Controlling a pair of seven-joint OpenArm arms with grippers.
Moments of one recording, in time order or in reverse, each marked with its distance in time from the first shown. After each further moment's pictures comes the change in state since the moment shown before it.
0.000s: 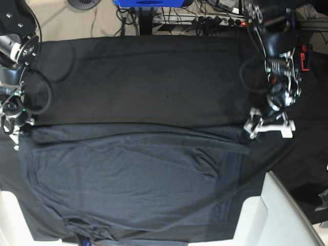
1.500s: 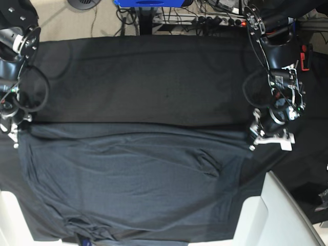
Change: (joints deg) left arm -3.6 -0.6 -0.3 3.1 0.7 1.2 8.3; right arm -3.1 -0.2 -0.3 10.6 -2.4 -3.7 -7.1
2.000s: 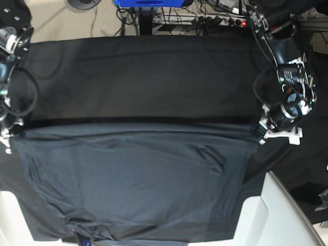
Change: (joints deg) left arm 3.4 -0.6 -5.8 6.5 -0.2 0.0 9.8; right arm -0.2 3.5 -0.1 3.5 0.0 0.0 -10.1
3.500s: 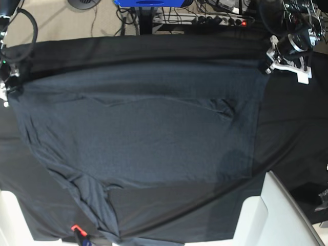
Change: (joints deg) left arm 33.0 -0.8 -1.9 23.1 -10.2 0.0 1.5; right arm -29.2 -3.0 0.3 32.5 6.2 -6.4 -8.0
